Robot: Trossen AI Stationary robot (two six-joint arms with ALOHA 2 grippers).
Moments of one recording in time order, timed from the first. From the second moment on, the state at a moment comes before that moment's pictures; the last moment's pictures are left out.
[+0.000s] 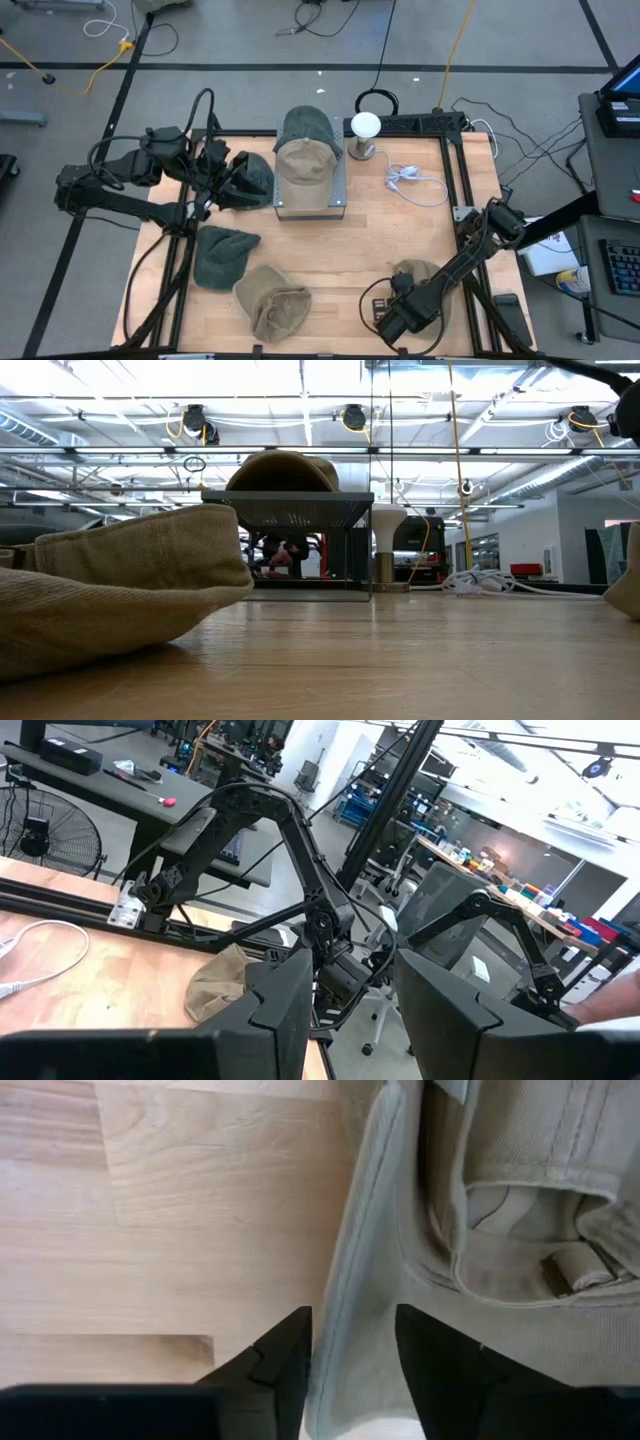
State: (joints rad) left arm 0.07 0.92 1.13 -0.22 0.43 -0.44; right arm 0.75 1.91 1.34 -1.04 -0.11 2.26
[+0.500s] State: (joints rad) left arm 0.07 0.92 1.13 -0.26 0.43 -0.46; right arm 0.78 1.90 1.34 -1.04 -0.14 2.26
